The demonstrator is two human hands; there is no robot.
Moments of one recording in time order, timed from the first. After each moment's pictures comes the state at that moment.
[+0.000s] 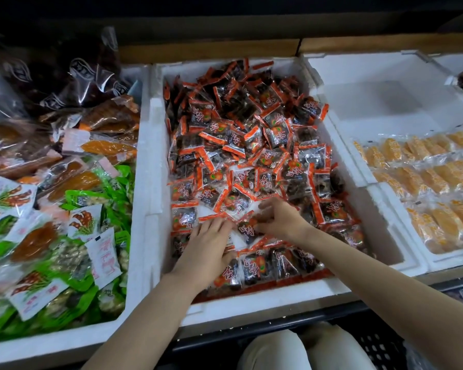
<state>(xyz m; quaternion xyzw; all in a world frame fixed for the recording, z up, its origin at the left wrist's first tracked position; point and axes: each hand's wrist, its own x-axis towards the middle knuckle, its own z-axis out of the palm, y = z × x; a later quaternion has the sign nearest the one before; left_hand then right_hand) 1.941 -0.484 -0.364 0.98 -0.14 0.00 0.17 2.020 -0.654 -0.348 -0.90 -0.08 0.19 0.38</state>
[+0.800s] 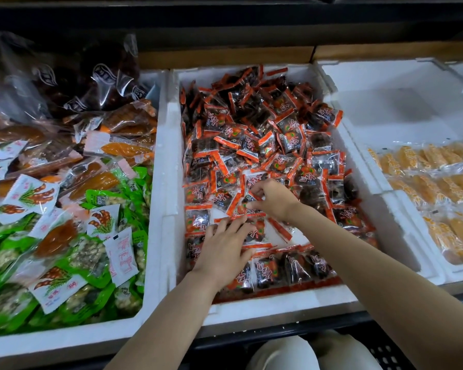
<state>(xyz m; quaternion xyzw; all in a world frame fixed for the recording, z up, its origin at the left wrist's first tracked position) 1.950 -0.488 -0.373 0.99 -0.09 -0.02 0.14 2.072 -0.617 -0.343 -0.94 -0.18 0.13 0.25</state>
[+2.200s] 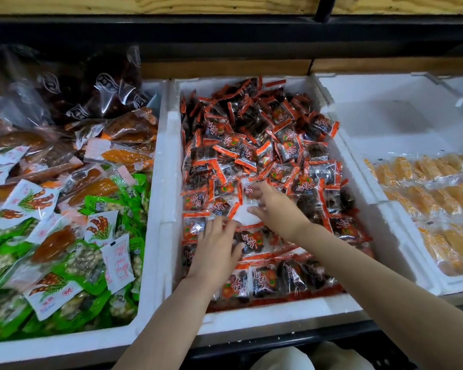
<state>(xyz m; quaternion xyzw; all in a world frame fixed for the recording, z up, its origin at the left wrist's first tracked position) 1.953 -0.486 -0.368 0.98 -0.02 0.05 0.21 2.046 -0.629 -0.332 -0.92 -0.24 0.05 0.29</state>
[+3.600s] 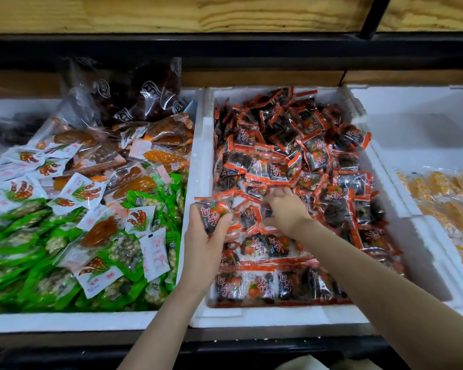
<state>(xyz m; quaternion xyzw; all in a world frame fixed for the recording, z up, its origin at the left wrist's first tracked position) 1.908 -0.454 -0.312 0.75 0.12 0.24 0.61 2.063 -0.585 -0.336 -0.96 -0.27 0.04 0.00</state>
